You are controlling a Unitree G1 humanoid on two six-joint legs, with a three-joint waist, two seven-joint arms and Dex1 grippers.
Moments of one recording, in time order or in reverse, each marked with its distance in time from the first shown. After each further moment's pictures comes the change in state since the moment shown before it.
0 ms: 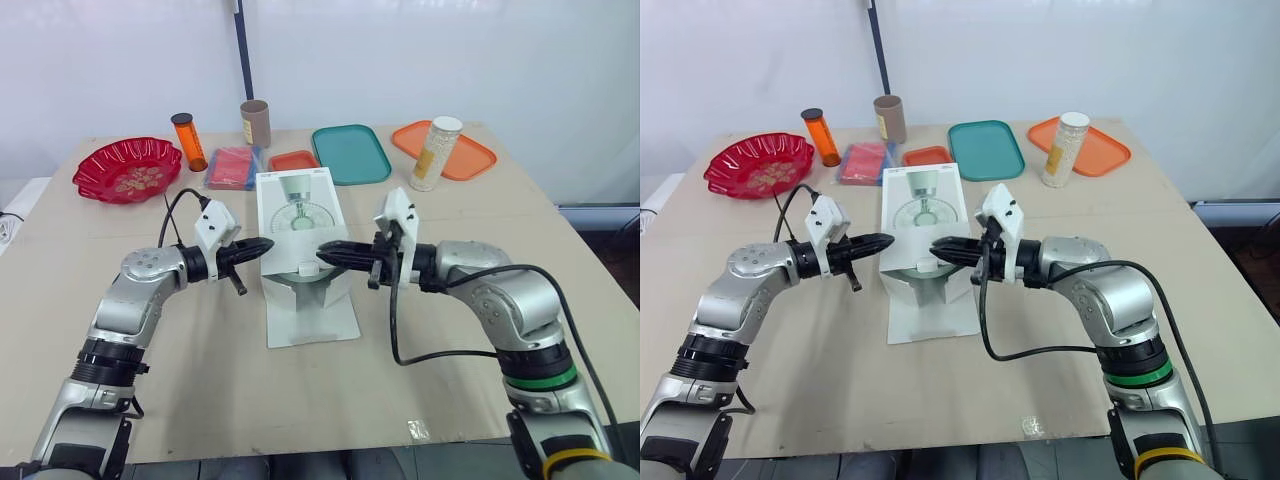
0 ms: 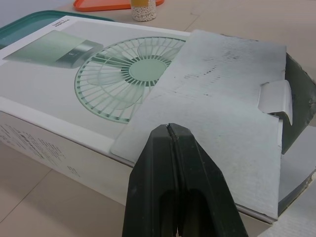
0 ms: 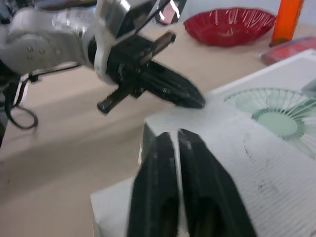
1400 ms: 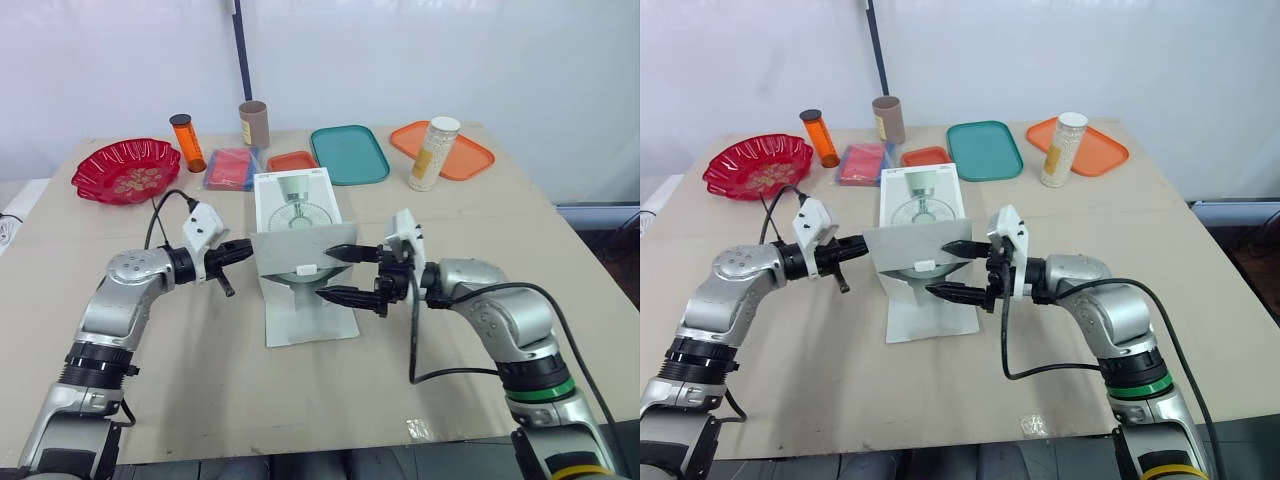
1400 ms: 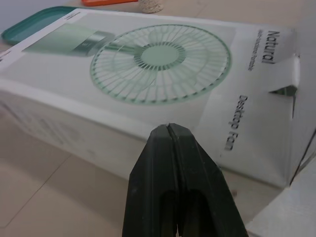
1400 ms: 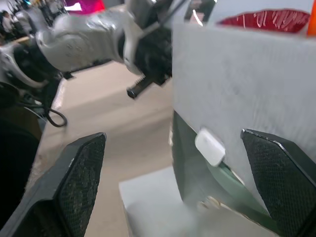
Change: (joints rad) left arm 0.049 0.050 0.059 0.007 0.003 -0.021 -0.001; right arm 0.073 0.049 -0.026 0.127 0.025 -0.151 0.100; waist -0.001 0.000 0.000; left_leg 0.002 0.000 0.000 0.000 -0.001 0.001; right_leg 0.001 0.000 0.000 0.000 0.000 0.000
